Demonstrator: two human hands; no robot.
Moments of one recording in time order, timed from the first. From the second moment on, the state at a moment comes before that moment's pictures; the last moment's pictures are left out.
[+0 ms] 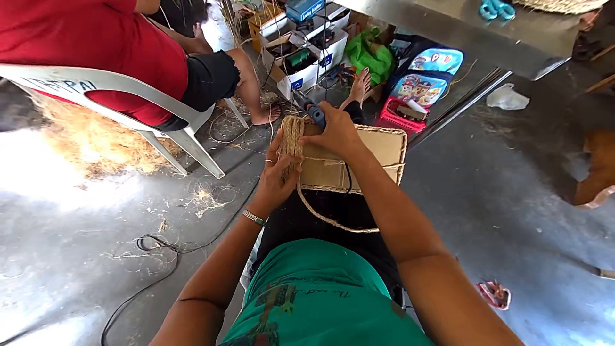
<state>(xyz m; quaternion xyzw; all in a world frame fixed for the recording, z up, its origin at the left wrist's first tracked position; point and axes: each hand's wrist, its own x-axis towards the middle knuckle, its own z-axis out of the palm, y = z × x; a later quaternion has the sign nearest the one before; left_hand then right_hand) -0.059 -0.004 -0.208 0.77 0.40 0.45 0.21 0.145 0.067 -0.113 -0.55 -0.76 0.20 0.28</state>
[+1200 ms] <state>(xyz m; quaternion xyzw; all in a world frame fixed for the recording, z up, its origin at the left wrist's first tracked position) -0.036 0.008 -0.178 0.78 0.53 0.33 0.09 0.144 0.073 -0.119 -0.59 -0.69 0.20 0.36</state>
